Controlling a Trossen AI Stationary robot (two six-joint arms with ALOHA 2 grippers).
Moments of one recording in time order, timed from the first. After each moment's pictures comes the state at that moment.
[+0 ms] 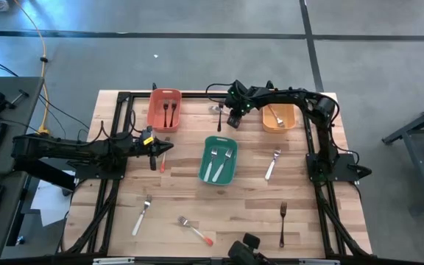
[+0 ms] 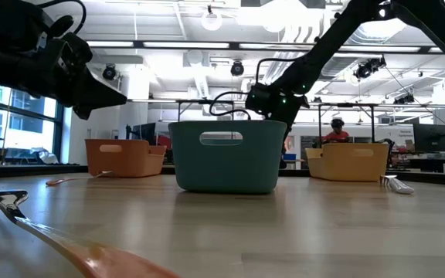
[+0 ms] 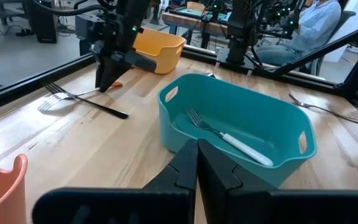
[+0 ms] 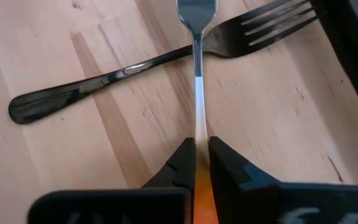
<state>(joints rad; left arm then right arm) 0.12 0.62 0.01 0.43 -0.09 -0.18 -0.63 2.07 1.33 -0.39 -0.11 -0.22</state>
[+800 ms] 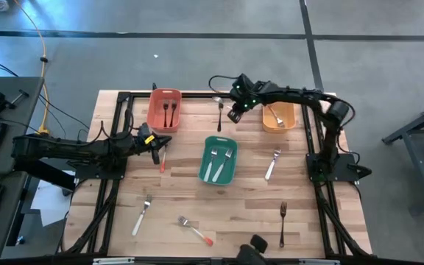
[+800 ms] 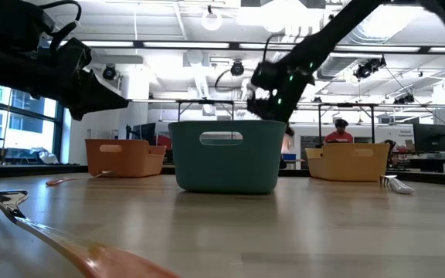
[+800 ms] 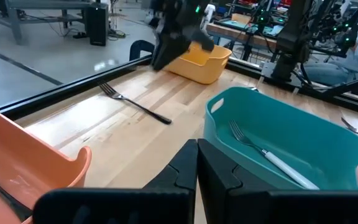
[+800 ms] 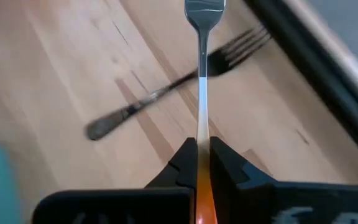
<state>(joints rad) 0.12 0.62 0.01 0.43 -0.27 -0.23 -0.63 1.89 1.32 -0.45 -0.14 -0.02</state>
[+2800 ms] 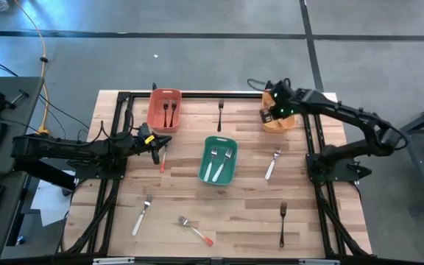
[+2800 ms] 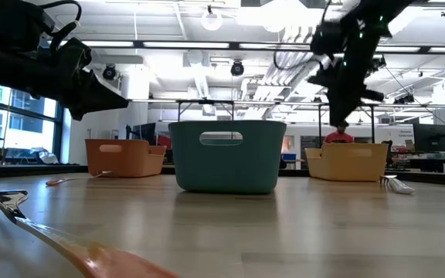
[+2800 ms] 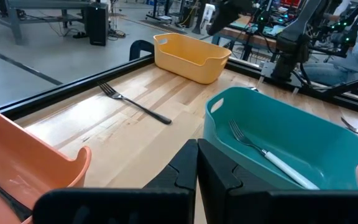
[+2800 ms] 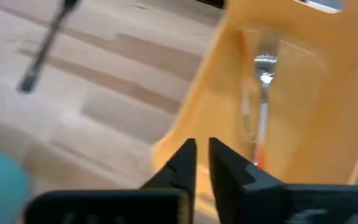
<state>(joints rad) 0.12 0.62 0.01 0.43 -0.27 -0.23 -0.66 1.29 0.97 -0.80 0.13 0.50</state>
